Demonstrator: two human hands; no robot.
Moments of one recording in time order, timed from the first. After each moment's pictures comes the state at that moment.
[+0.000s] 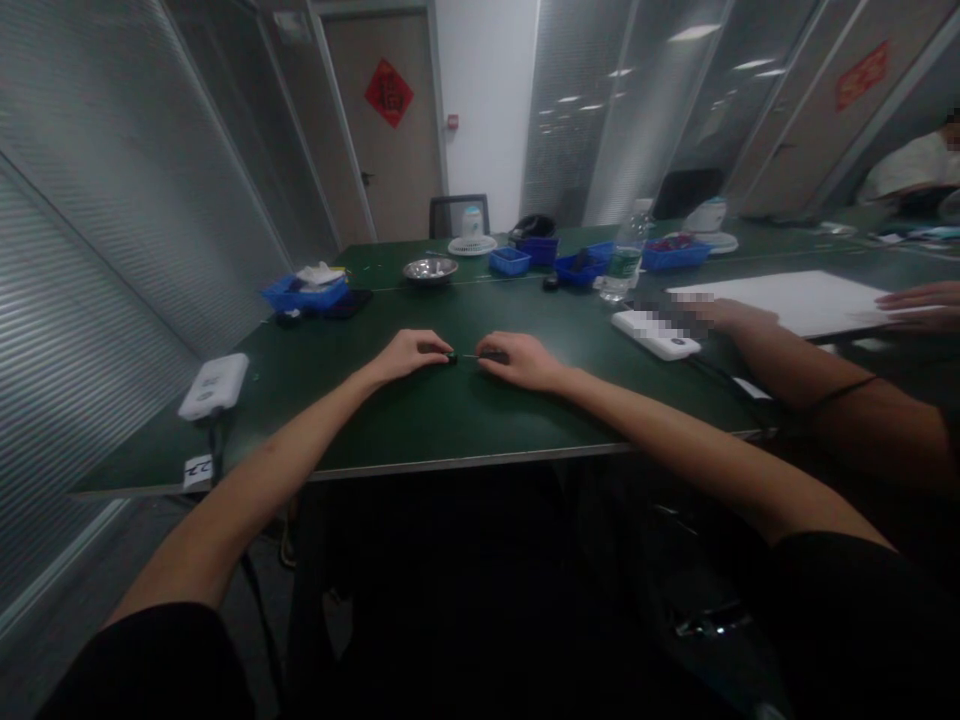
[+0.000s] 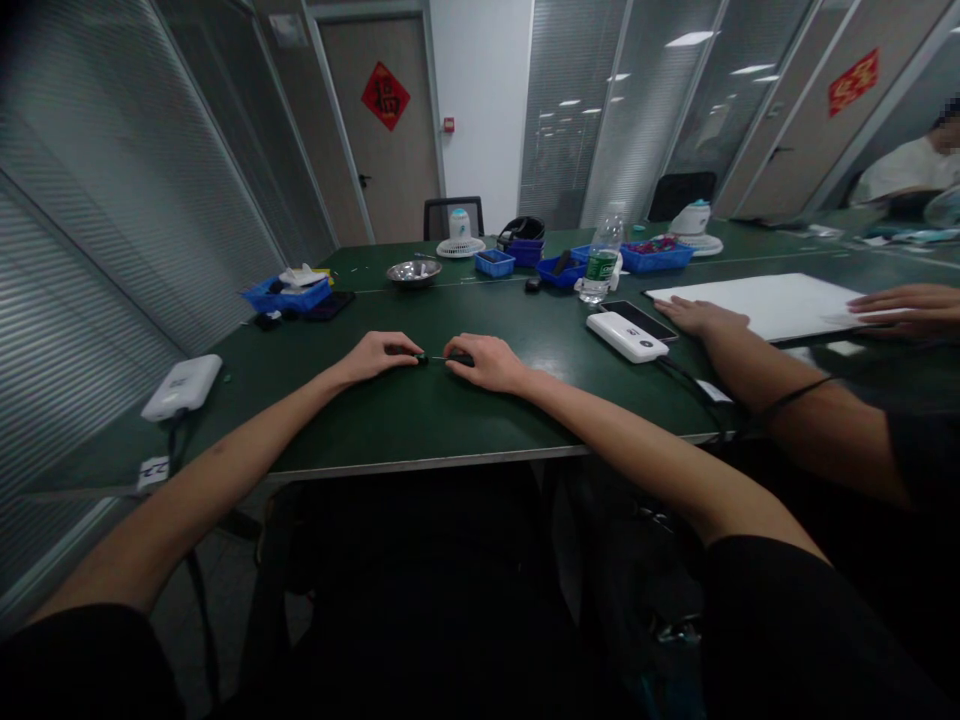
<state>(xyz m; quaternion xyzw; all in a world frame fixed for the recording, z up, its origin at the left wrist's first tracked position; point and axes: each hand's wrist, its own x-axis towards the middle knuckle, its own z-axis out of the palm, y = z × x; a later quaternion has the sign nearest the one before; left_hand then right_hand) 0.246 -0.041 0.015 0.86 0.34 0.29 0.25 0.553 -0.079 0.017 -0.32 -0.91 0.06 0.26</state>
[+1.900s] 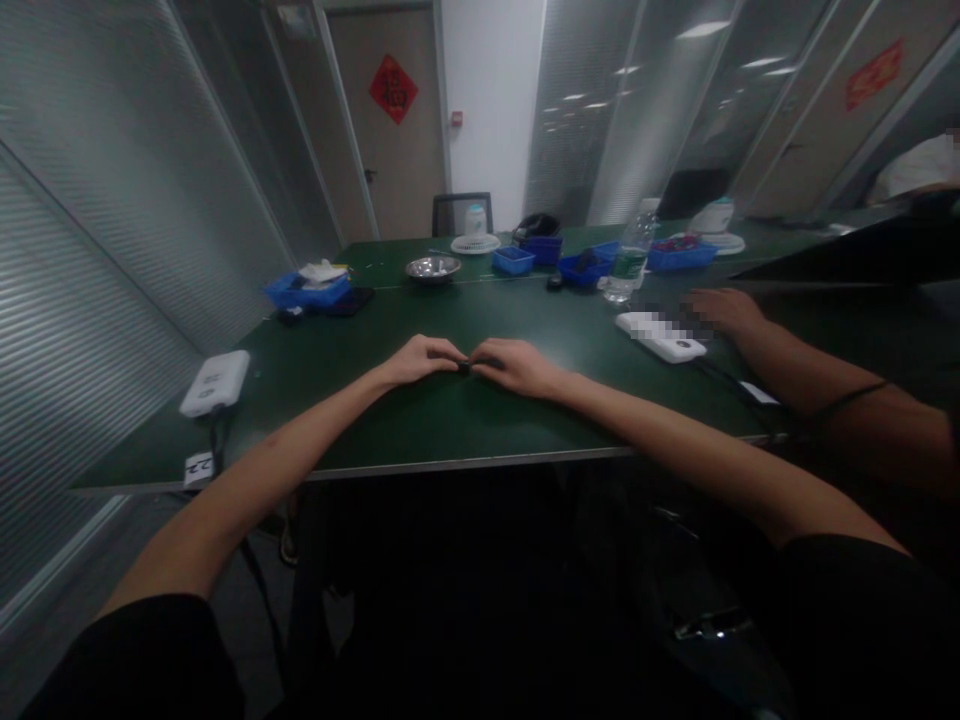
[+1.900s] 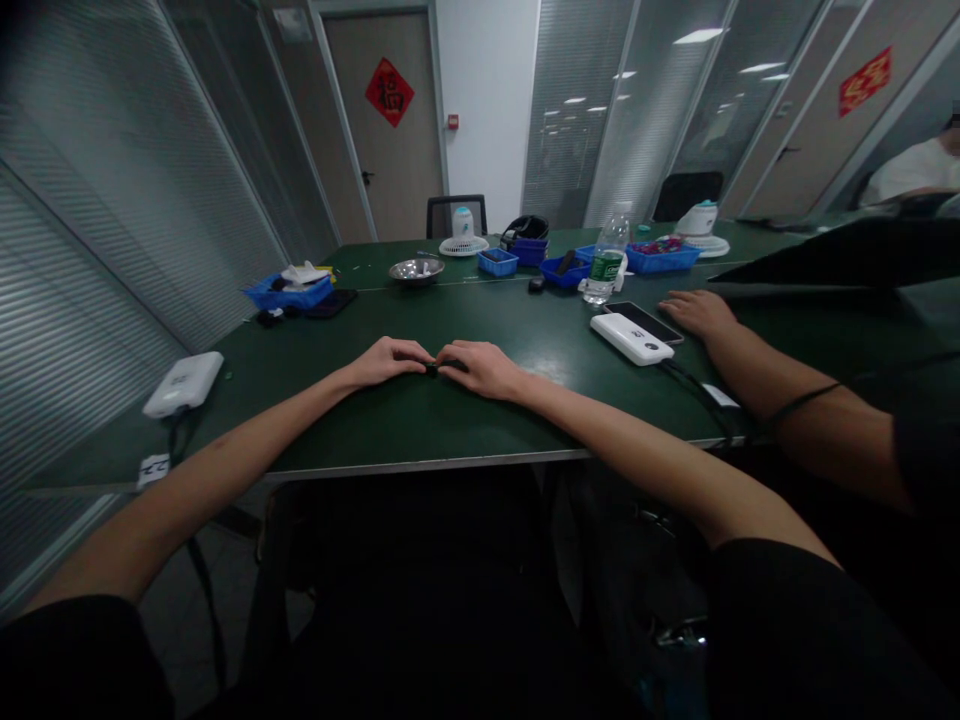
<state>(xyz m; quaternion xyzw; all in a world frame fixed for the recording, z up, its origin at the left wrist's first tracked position) 0.263 -0.047 0.003 0.85 0.25 0.29 0.35 0.543 -0.083 0.013 -0.25 -0.93 0.08 0.27</state>
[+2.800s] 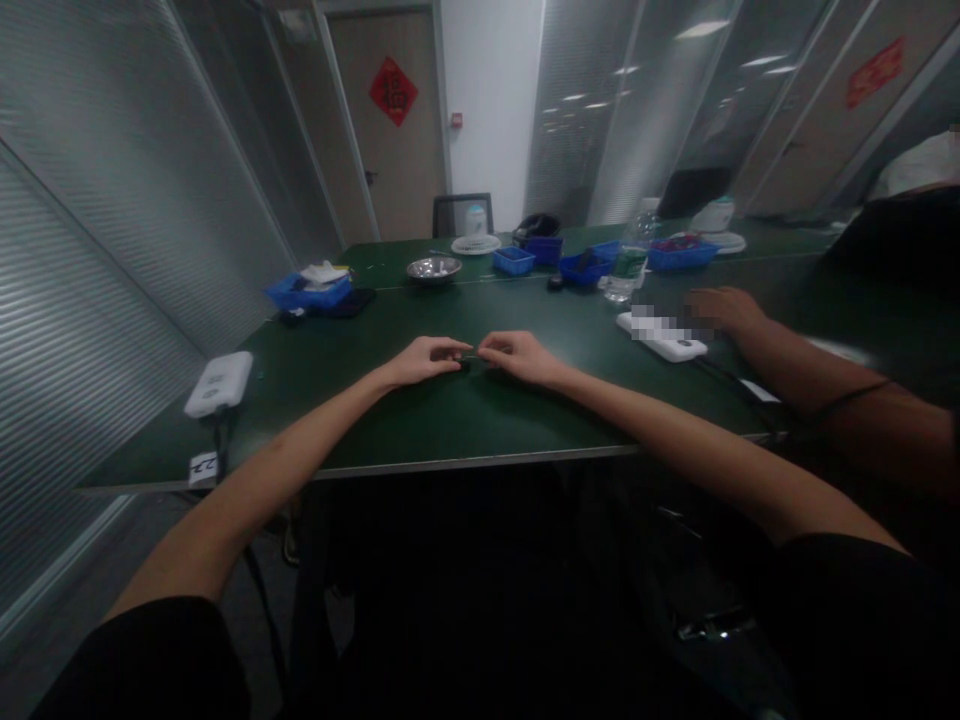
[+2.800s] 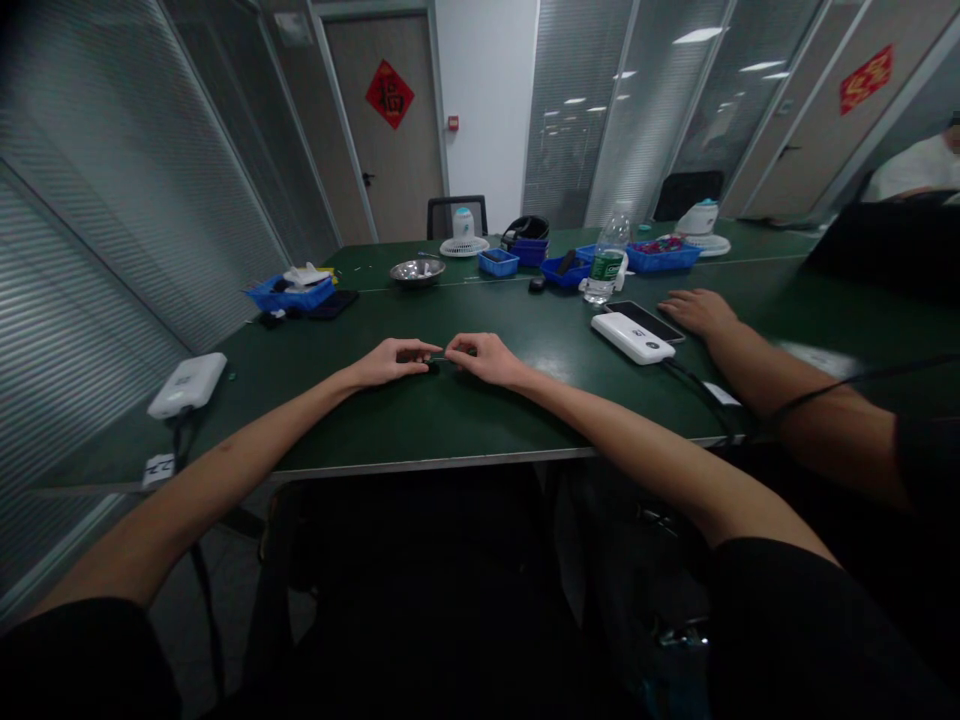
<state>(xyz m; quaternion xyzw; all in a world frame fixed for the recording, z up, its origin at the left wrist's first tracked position) 0.263 -0.051 0.011 0.86 0.31 0.26 0.32 0.543 -0.071 0.015 -0.34 -0.84 0.27 0.33</state>
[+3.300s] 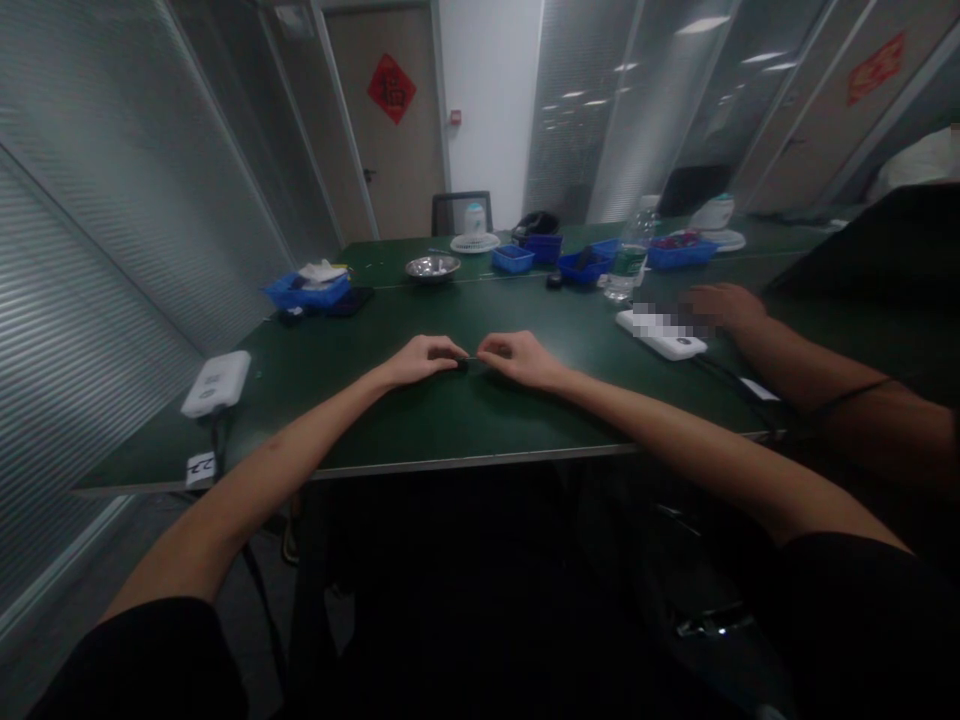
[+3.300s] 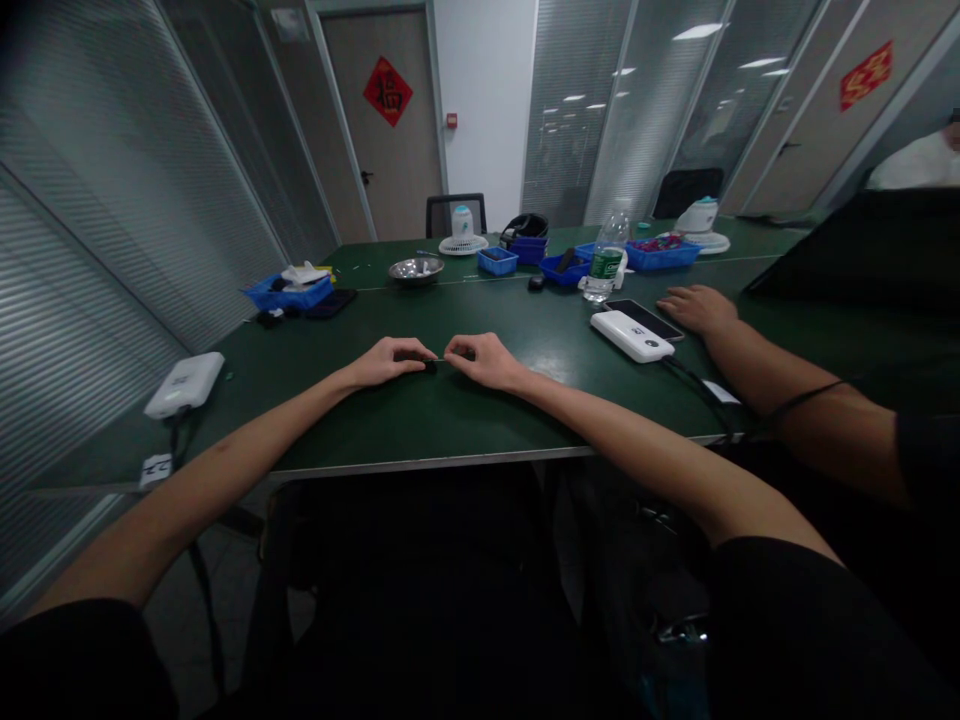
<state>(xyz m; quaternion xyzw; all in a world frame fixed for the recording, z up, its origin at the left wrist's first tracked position) 0.264 -0.054 0.011 0.86 0.28 0.27 0.33 0.542 -0.082 0.016 -0.33 -0.87 0.18 0.33</state>
